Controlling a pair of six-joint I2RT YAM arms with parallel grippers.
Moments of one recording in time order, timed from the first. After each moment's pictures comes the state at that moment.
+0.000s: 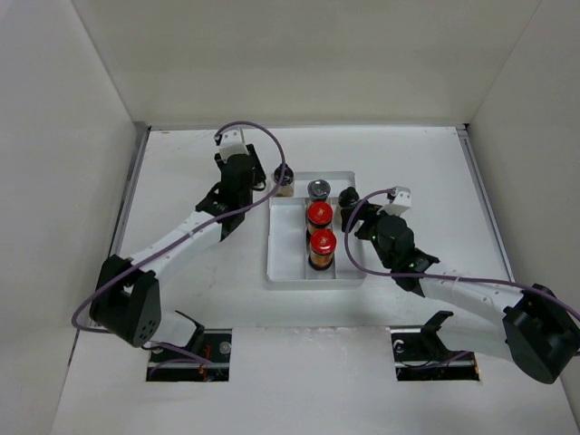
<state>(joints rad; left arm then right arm) -0.52 1.42 0.99 0.15 -0.57 -0.41 0.68 1.13 0.46 0.43 0.46 0.58</state>
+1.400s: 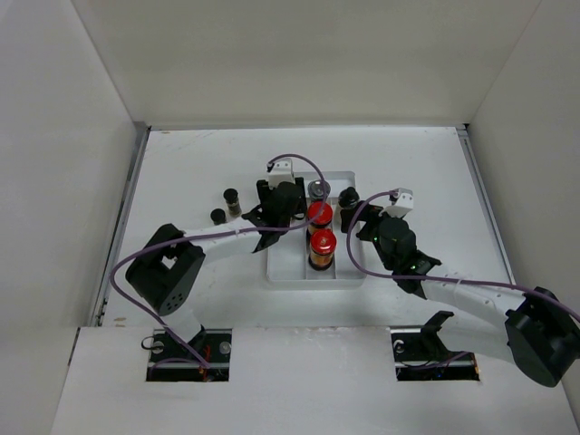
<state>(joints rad) -0.75 1.66 0.94 0.24 -0.60 -0.46 0.68 1.11 0.44 0.44 0.46 0.59</state>
